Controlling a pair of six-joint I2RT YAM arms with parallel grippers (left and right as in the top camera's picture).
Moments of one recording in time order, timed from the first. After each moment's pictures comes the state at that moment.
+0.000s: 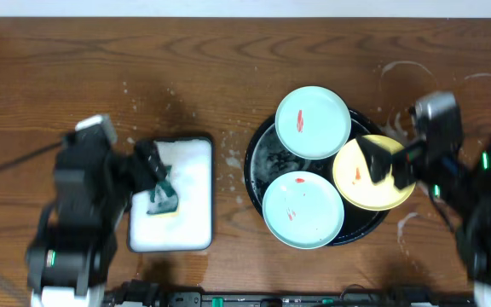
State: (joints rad) left arm -0.07 0.88 1.07 -0.91 -0.03 -0.42; right arm 0.06 0.94 1.19 -0.74 -0.44 -0.11
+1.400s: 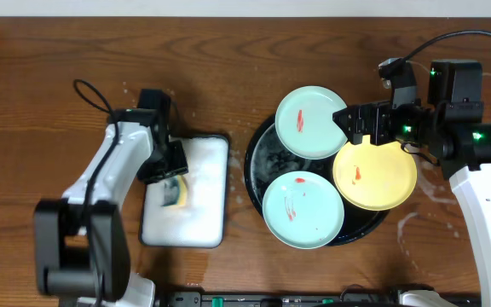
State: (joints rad) left arm -0.07 1.67 1.12 -0.99 0.05 -0.37; right arm 0.06 1.34 1.30 -0.85 -0.52 0.02
